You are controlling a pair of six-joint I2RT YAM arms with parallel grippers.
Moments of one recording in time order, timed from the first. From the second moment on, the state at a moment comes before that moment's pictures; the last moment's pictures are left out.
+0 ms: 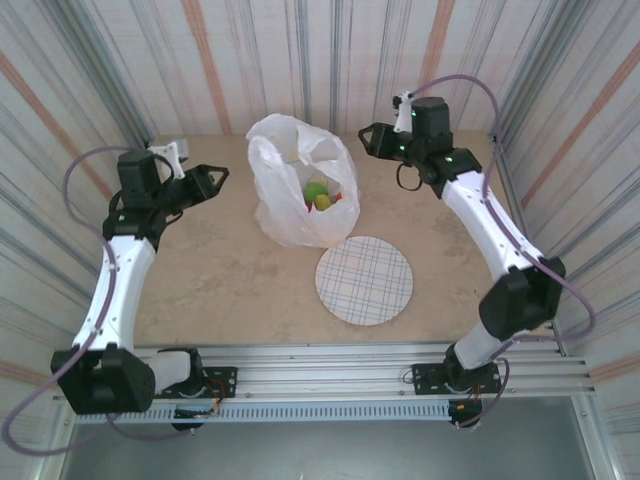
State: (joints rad) left arm 0.03 1.15 1.12 -0.43 0.56 -0.44; right arm 0.32 1.56 1.57 -0.43 -0.24 0.42
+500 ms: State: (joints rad) left arm -0.23 0.99 0.81 -0.31 0.10 -0.48; right arm 0.18 1.24 1.09 -0.38 0.13 0.25
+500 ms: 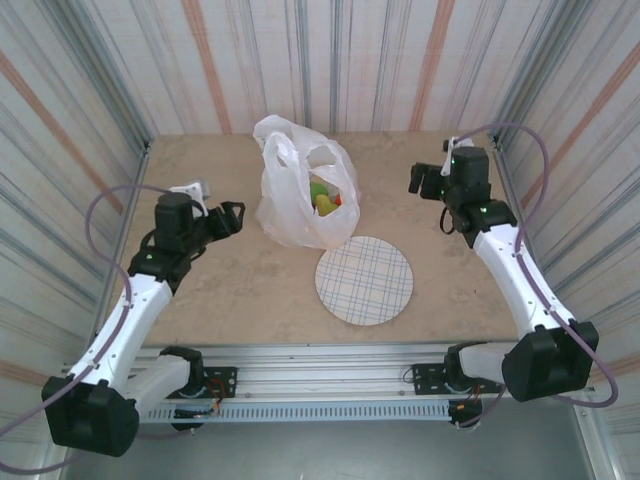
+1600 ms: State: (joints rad) left arm -0.01 1.49 0.36 0.70 -0.12 0.03; right arm -0.02 1.54 0.38 0.68 0.09 0.11
